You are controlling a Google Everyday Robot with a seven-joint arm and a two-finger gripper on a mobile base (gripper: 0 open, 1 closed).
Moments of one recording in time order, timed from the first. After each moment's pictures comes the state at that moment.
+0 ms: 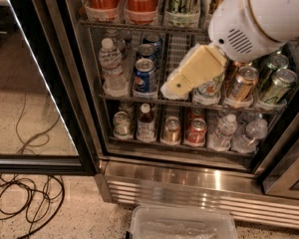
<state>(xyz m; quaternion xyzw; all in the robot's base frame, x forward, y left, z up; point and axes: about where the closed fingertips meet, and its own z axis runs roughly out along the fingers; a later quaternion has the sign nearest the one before) 0.475 -0.084 1.023 -0.47 0.80 0.03 0.38</state>
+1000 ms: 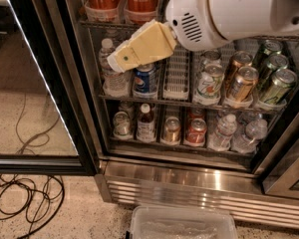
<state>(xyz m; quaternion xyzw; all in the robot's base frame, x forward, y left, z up) 0.494 -0.008 1.061 -0.41 0.76 0.13 0.49</state>
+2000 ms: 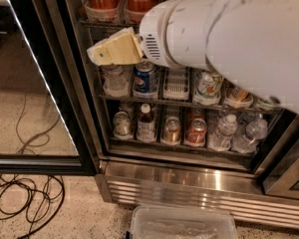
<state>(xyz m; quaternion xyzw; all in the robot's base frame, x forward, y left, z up) 0.524 0.019 1.048 -0.31 0.75 0.12 0.57</state>
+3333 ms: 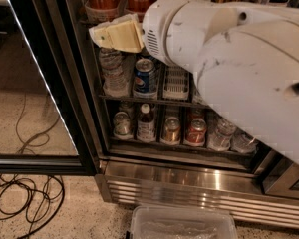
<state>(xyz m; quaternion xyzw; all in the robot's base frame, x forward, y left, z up) 0.533 0.011 1.078 -0.25 0.70 0.09 0.66</state>
